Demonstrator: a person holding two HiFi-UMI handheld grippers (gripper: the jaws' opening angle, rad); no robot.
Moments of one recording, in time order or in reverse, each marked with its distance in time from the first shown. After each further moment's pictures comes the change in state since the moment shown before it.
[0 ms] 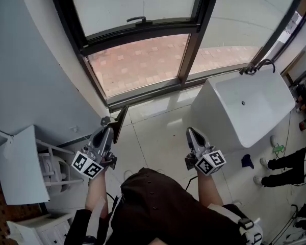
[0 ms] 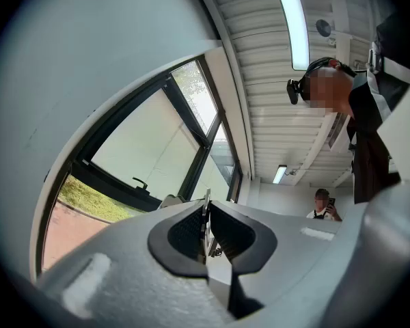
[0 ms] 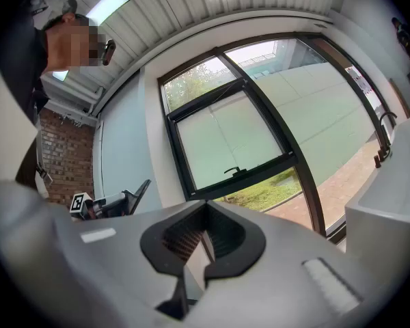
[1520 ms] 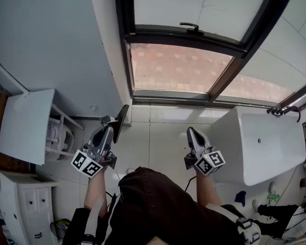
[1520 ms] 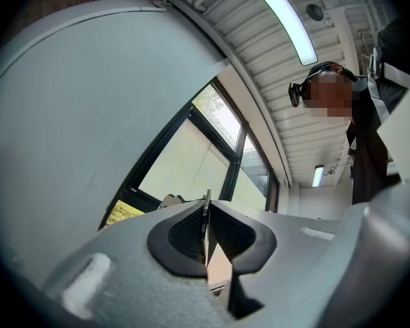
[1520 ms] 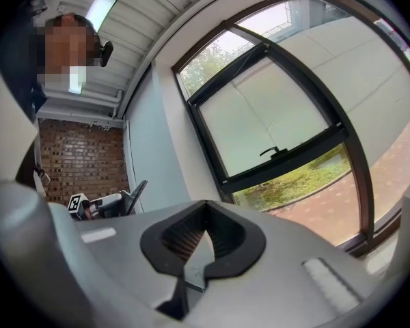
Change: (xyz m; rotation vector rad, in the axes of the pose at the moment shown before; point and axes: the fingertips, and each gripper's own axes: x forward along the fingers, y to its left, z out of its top) left arm -0.074 0.023 0.028 0.069 -0.128 0.306; right arm 0.108 0.030 -0.020 0.021 0.119 0.298
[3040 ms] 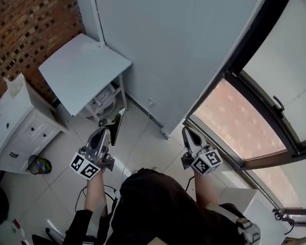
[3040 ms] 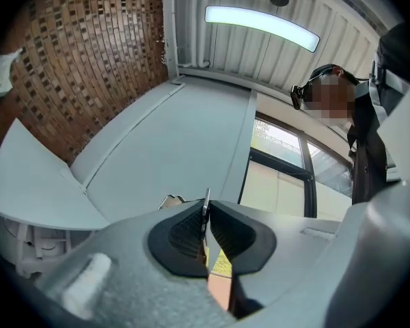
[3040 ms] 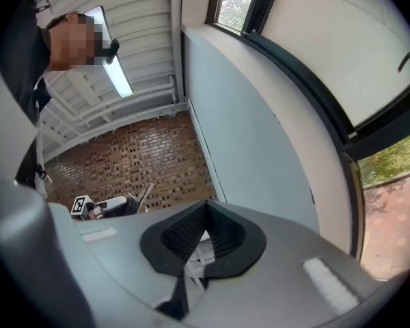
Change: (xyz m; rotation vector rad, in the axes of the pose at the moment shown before) left arm -0.220 0.081 0.102 0.199 -0.301 0.663; right arm 0.263 0.213 -0.077 -0.016 0.266 0.747
